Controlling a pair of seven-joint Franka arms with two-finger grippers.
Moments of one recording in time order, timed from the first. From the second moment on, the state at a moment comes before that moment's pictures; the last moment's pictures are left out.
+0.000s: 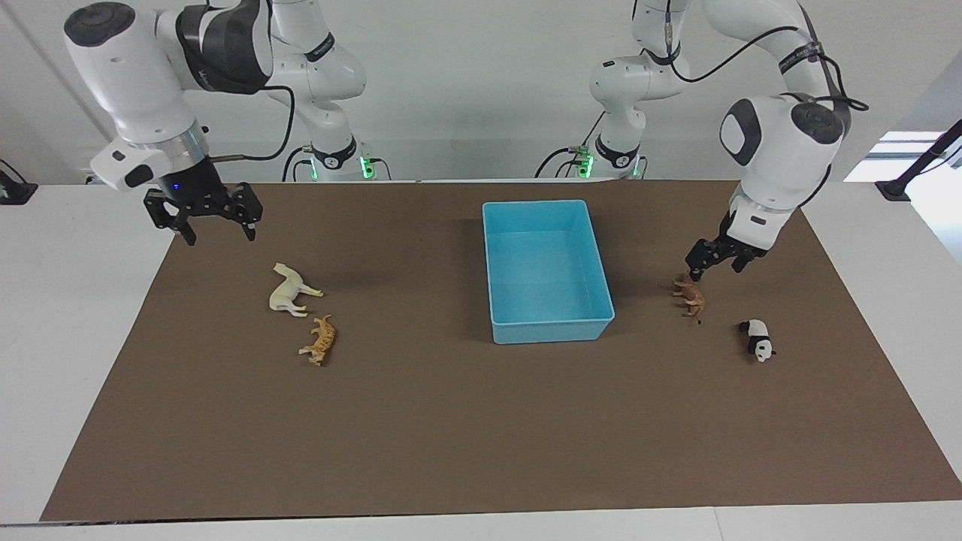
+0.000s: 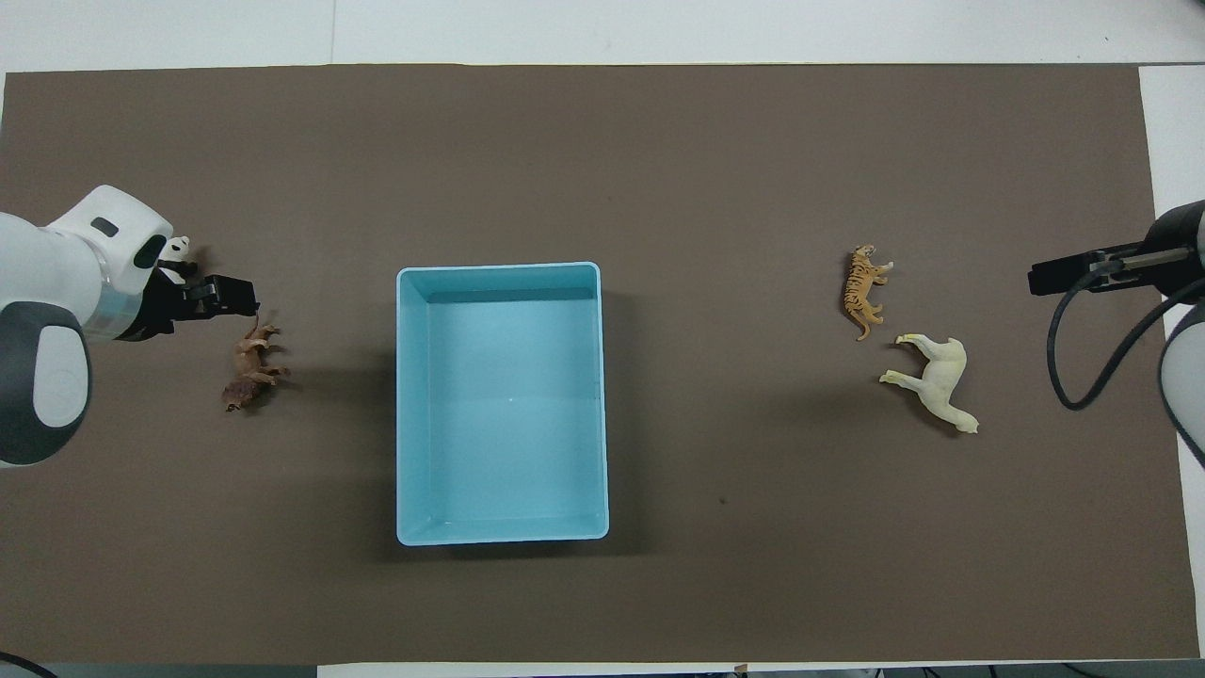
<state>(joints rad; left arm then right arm) 0.07 0.01 -0.10 -2.10 0.00 2.17 -0.16 0.05 -0.05 -0.10 -1.85 -0.03 1.89 -0.14</state>
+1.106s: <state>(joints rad) 0.13 0.12 -0.10 -2.30 0.00 2.48 -0.16 0.15 0.05 -0.09 -1.96 -0.03 2.05 -0.01</state>
